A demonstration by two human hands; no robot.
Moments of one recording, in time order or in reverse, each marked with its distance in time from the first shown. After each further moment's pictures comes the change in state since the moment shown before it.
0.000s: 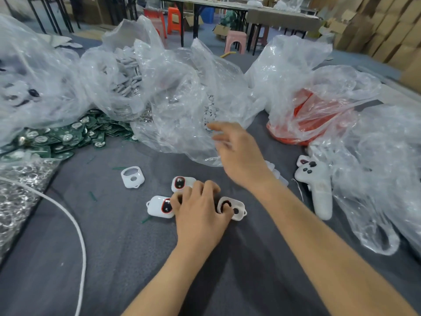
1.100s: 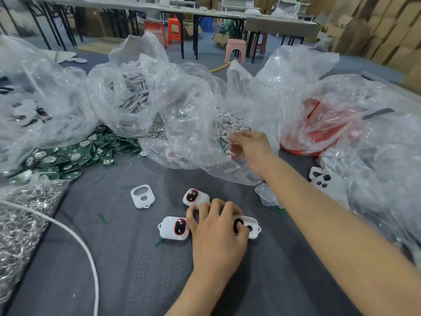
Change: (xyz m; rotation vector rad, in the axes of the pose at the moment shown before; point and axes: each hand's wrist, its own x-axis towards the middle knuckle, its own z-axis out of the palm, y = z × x) left_hand -0.002 0.003 -0.001 -0.058 -0.041 0.069; right_hand 0.079 0.056 0.007 0.607 0.145 0.575
